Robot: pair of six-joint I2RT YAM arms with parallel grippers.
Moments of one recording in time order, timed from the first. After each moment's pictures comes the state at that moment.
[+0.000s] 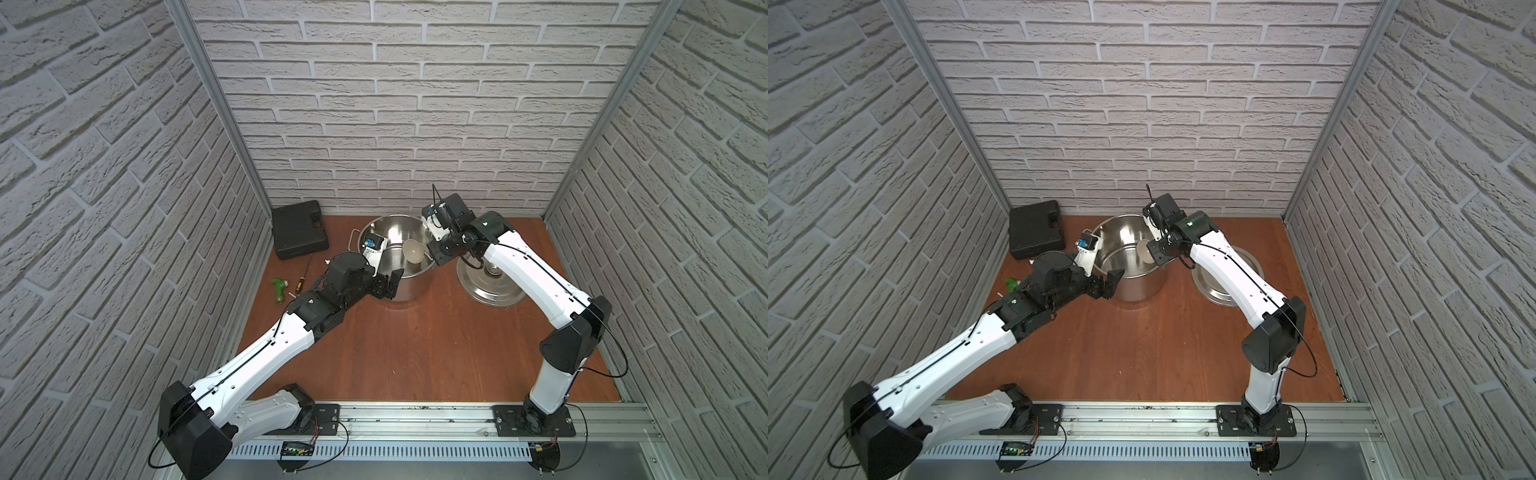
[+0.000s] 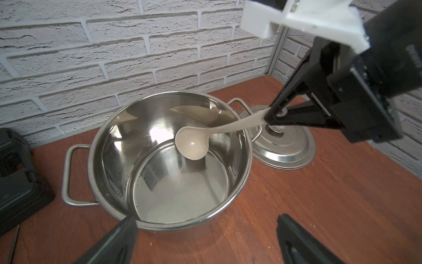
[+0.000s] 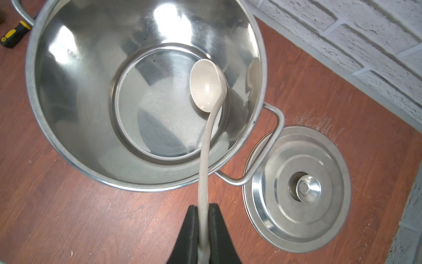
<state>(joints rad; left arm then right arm) -0.59 1.10 0.95 -0.26 -0.08 -0.13 0.56 1.82 1.96 -1.16 0.16 0.03</state>
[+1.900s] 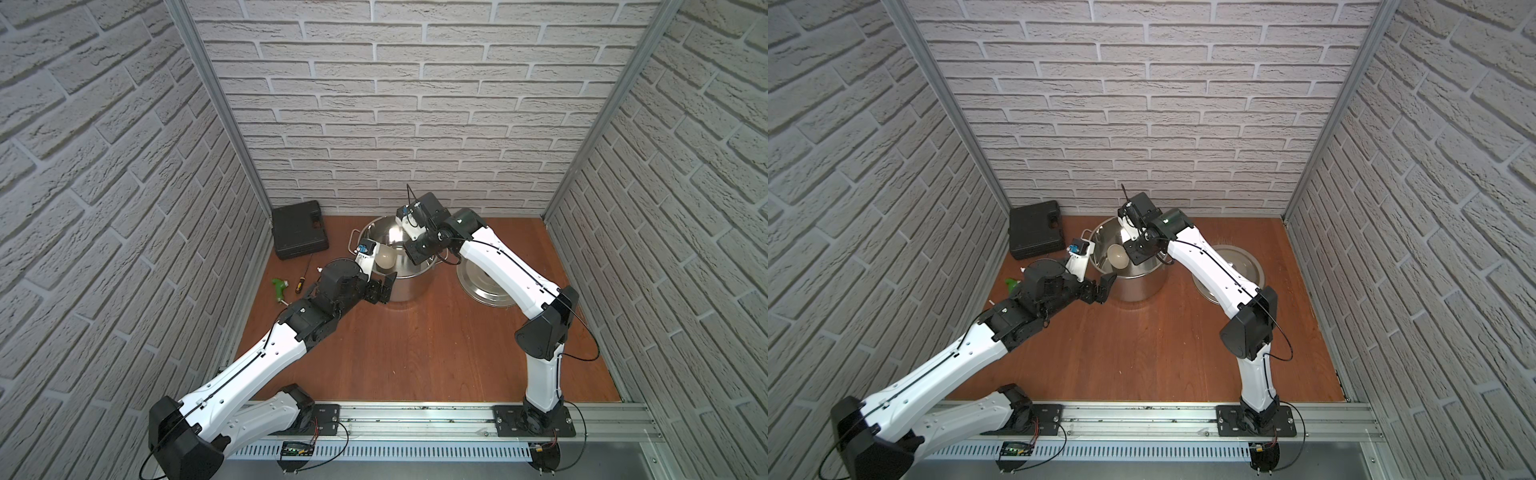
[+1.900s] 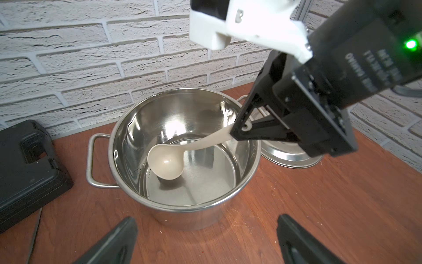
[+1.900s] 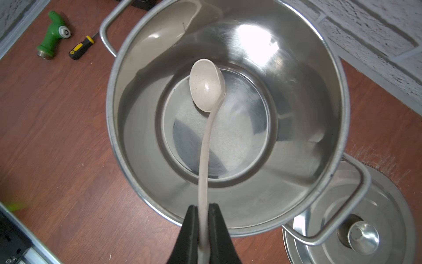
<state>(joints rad) -0.59 1.02 0.90 -0.29 -0.13 -0.13 0.64 1.98 2.14 -1.19 0.04 0.04</state>
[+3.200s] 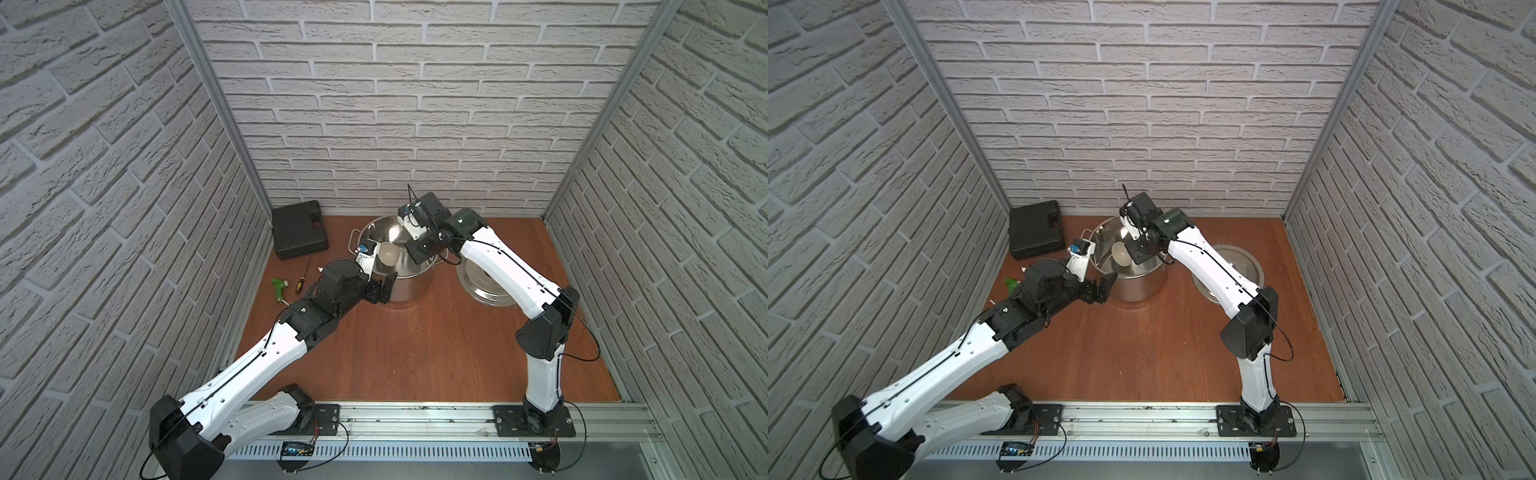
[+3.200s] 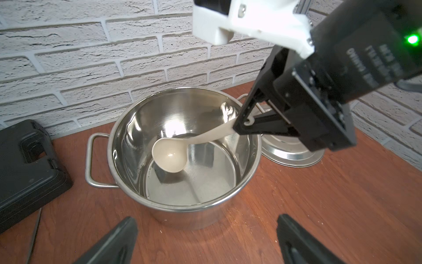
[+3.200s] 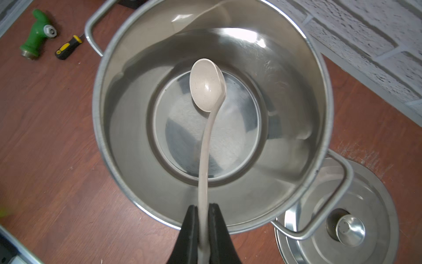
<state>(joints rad) -0.59 1.02 0.90 -0.29 -0.12 -0.13 0.65 1.98 2.14 -1.19 0.08 0.04</state>
